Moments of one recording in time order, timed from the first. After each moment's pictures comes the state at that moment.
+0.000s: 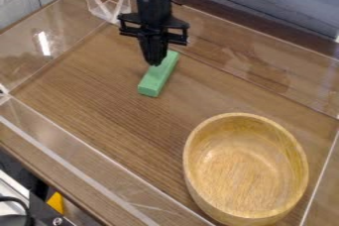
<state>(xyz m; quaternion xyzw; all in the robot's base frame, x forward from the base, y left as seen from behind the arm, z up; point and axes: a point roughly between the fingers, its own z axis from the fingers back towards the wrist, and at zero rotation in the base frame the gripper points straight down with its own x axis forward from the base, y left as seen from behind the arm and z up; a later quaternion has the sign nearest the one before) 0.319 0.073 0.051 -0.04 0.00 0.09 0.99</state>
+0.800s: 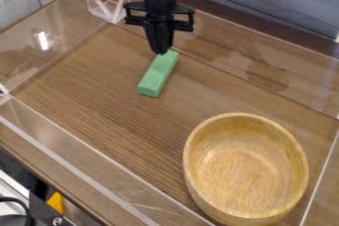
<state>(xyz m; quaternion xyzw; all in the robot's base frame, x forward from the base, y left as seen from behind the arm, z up) 0.331 0.071 0.066 -0.06 0.02 0.09 0.99</state>
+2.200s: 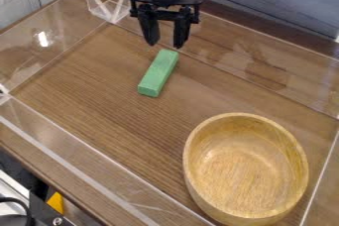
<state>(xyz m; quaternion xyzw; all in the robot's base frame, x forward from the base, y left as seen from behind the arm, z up) 0.338 0.066 0.071 -0.07 0.04 0.09 0.99</state>
